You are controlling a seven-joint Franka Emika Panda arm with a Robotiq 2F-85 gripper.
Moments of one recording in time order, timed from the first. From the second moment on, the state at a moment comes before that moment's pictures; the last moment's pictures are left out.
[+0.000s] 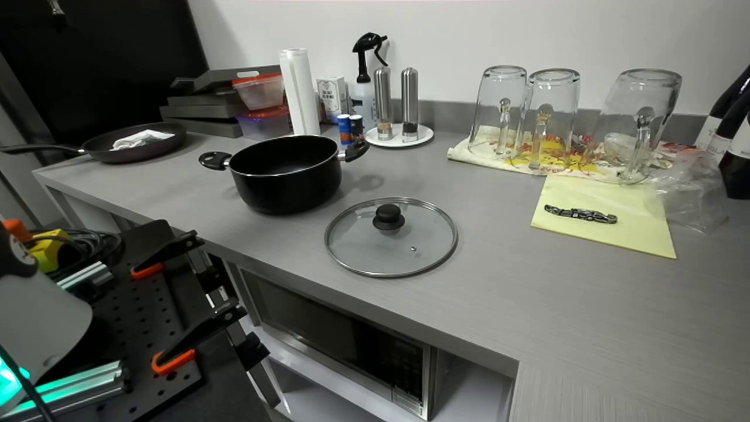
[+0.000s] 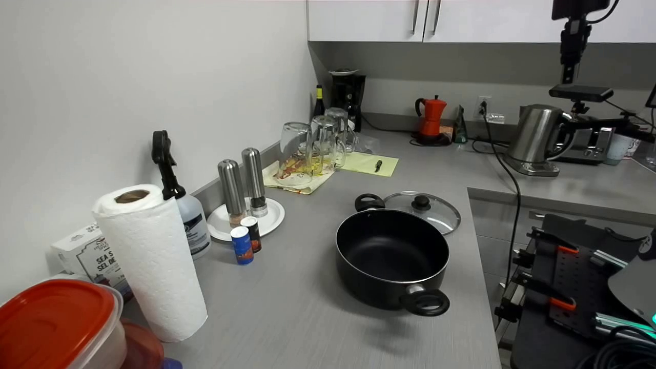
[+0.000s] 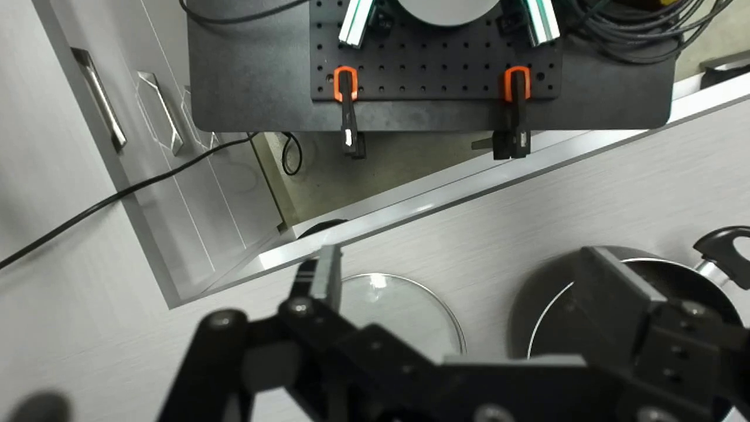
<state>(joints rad) -0.05 -0.80 -0.05 -2.50 -0.11 1.52 -0.04</state>
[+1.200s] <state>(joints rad) -0.06 -0.27 -0.08 -2.55 -0.11 2.25 -0.06</state>
